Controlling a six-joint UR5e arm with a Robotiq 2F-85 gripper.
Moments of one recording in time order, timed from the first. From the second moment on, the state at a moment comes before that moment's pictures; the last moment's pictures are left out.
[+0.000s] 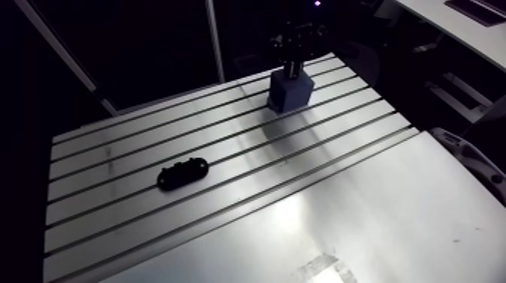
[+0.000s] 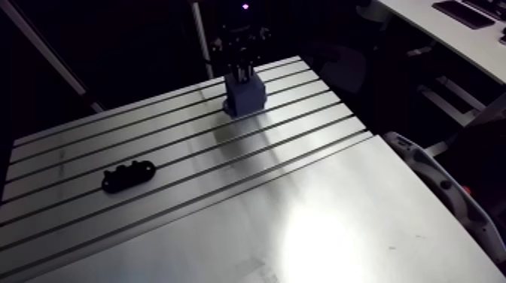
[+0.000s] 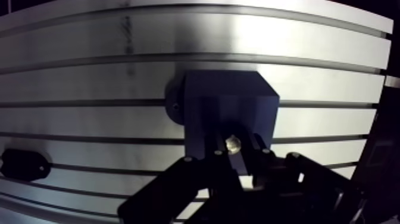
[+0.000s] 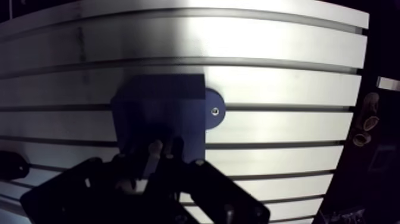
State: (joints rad) arm -0.45 -1.05 1.57 -2.02 -1.60 -2.04
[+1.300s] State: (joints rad) arm -0.46 -1.05 1.55 -2.01 -1.59 -2.40
